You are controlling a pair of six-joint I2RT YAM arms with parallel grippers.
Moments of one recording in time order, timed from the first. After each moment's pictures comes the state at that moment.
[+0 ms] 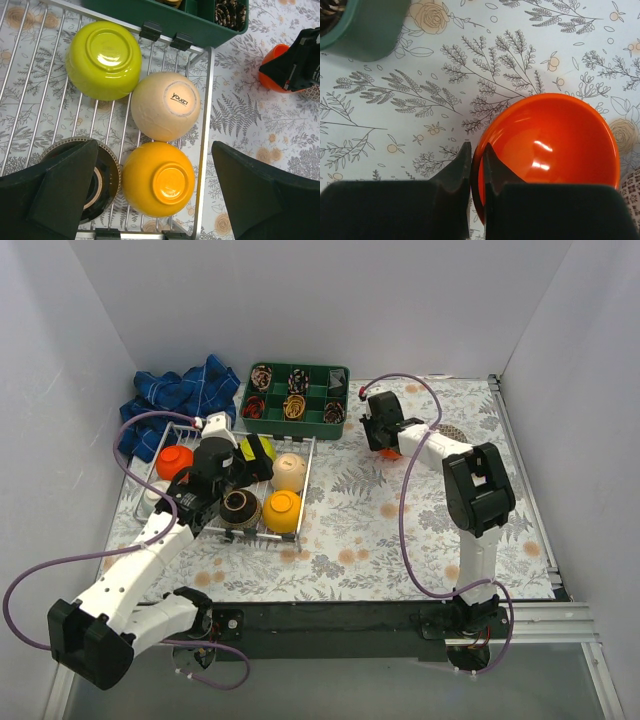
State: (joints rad) left arm -0.46 1.02 0.89 -0.35 -0.22 -0.53; right arm 0.43 2.01 1.44 -0.23 0.14 0.00
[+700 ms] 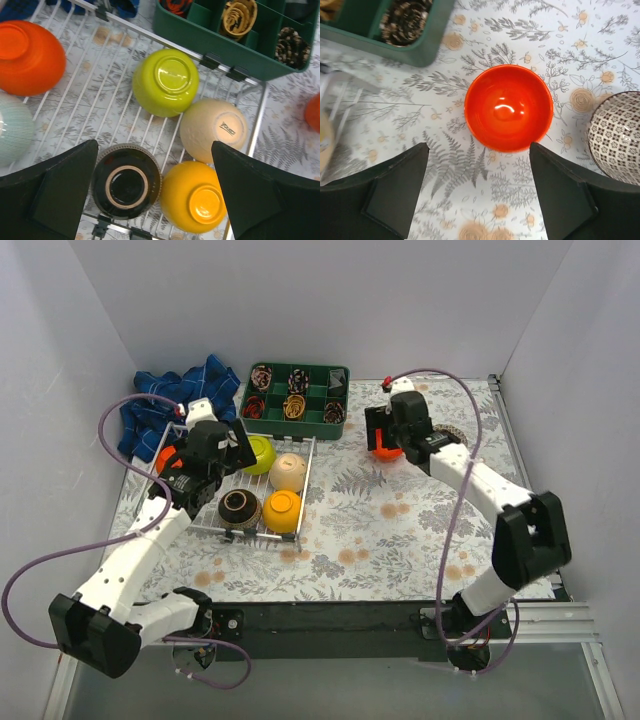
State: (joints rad) left arm -0.40 1.07 1.03 -0.53 -0.40 -0.53; right arm 0.47 1.66 1.24 -0.21 0.19 0.13
